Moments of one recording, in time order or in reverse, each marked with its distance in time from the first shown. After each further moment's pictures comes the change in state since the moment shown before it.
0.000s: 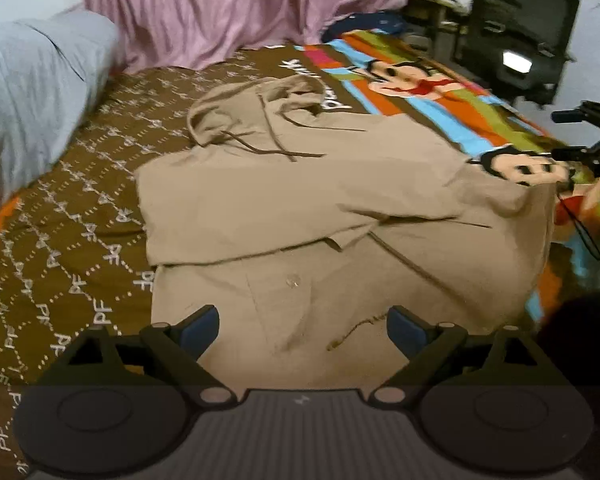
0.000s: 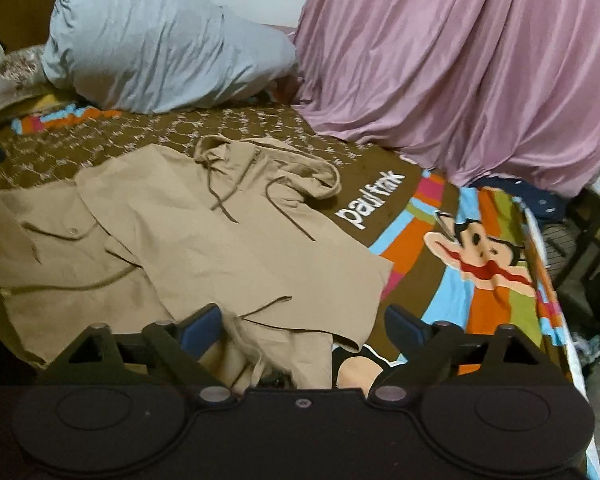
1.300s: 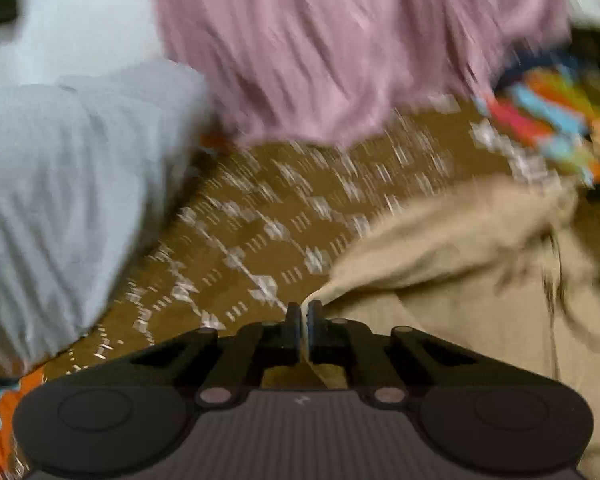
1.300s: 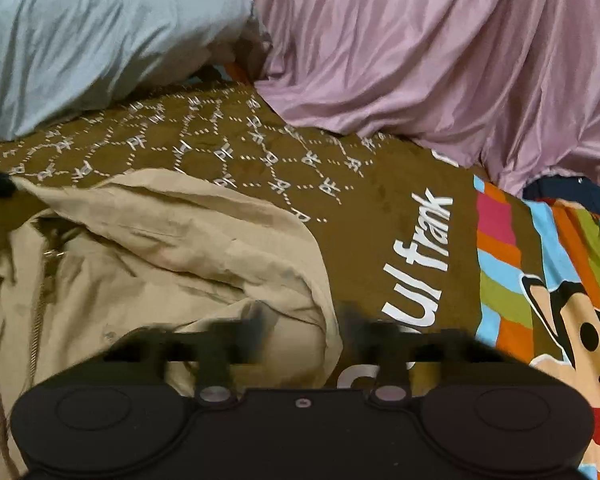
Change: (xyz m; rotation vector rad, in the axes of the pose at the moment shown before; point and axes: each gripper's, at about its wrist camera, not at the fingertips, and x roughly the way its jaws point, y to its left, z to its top) left arm 0.308 0.144 0.264 -0.080 -0.251 0.499; right arm 0.468 -0.067 0.193 0.105 0.058 -0.108
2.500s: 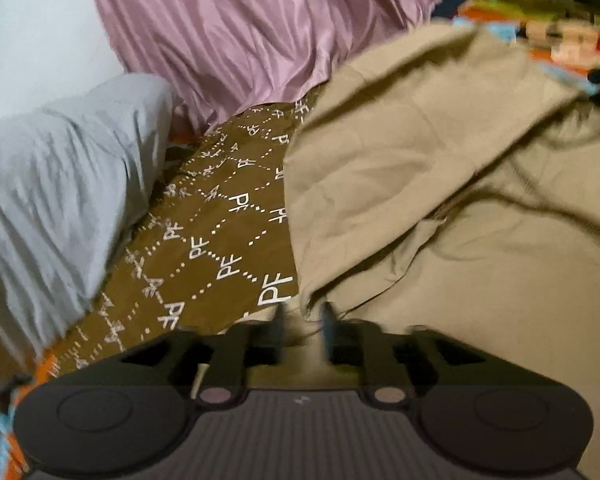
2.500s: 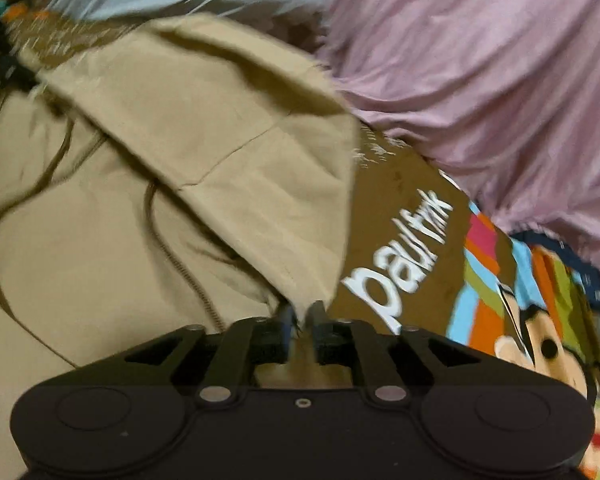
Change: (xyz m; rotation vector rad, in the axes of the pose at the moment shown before) left arm -0.036 -0.025 -0.118 0.259 0.045 -0.040; right arm -0.052 0.033 -0.113 -0.258 -0.085 -0.034
